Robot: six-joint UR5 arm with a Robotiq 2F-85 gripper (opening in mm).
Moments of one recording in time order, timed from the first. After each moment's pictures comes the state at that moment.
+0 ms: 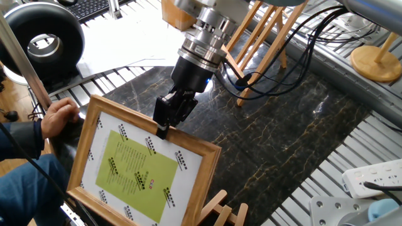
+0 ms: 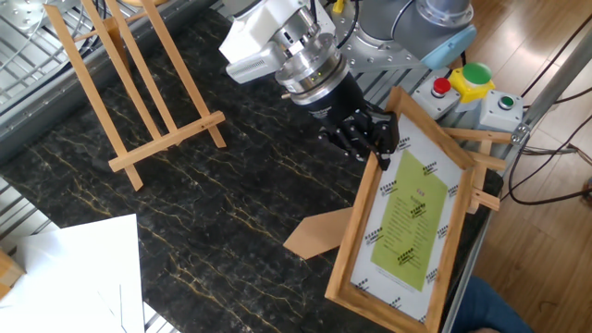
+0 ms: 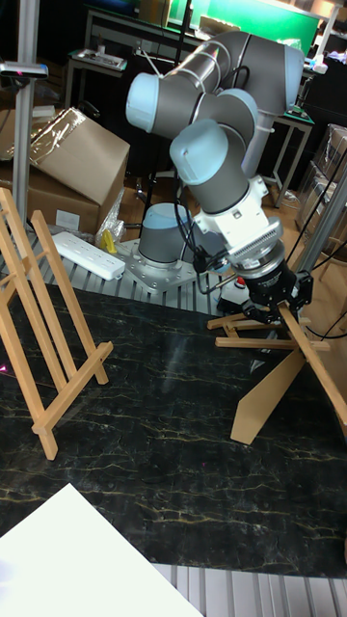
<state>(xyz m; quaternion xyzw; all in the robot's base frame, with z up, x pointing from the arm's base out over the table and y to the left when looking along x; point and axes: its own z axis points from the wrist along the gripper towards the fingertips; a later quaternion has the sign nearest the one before) 0.431 0.242 0.188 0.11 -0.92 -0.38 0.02</state>
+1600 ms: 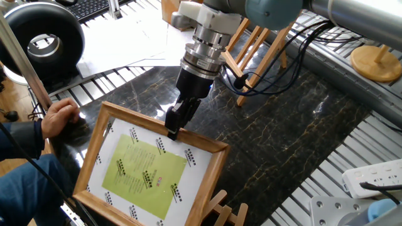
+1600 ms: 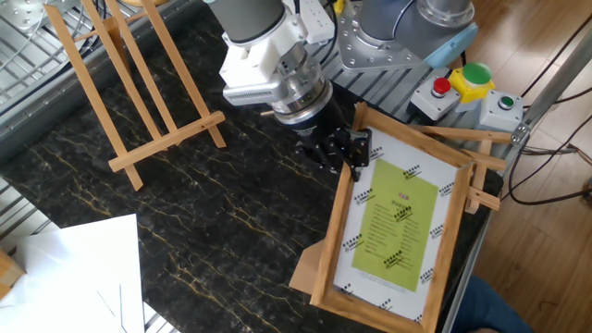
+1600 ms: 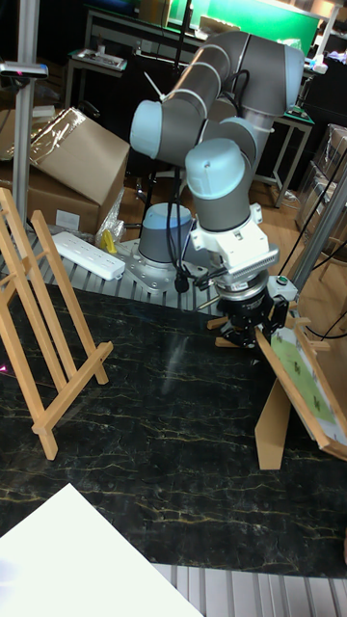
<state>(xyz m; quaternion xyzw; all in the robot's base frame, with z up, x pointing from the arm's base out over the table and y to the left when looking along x) 0.443 0.186 0.118 0.18 -0.95 -0.26 0.02</state>
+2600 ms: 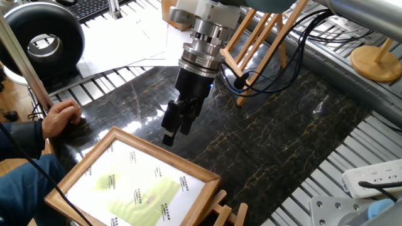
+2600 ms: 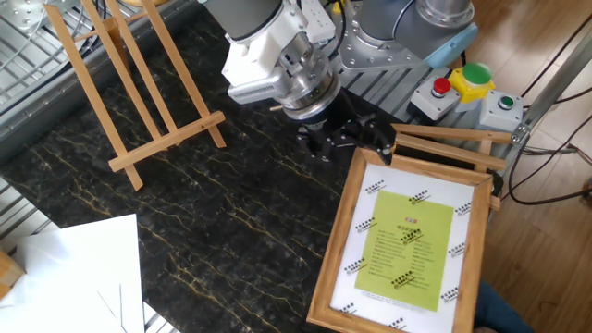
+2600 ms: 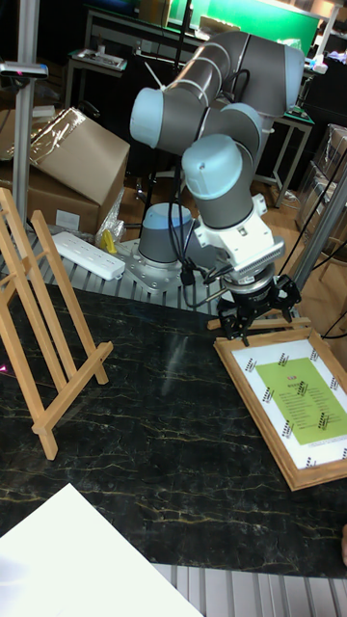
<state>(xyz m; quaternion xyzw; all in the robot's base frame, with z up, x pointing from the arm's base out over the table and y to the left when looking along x) 0.424 0.207 0.143 0.18 -0.93 -0.30 0.05</state>
